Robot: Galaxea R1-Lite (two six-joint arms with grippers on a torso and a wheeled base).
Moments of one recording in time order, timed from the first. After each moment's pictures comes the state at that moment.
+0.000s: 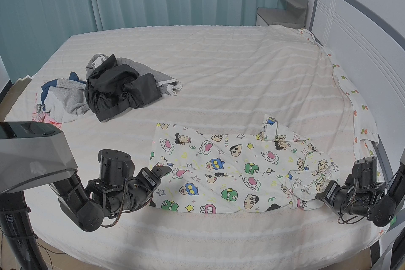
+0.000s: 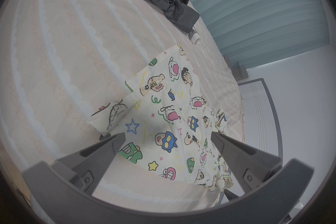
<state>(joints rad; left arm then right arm) -0.43 2.11 -0.51 -1.04 -0.03 -1.12 0.17 1.89 -0.15 -1.02 0.03 0.85</state>
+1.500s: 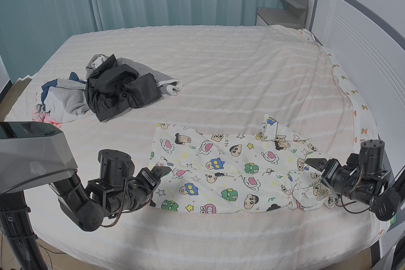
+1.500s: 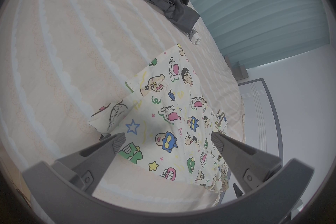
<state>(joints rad) -0.43 2.11 -0.51 -1.04 -0.03 -1.12 0.22 1.79 -0.24 -1.06 0.03 0.86</state>
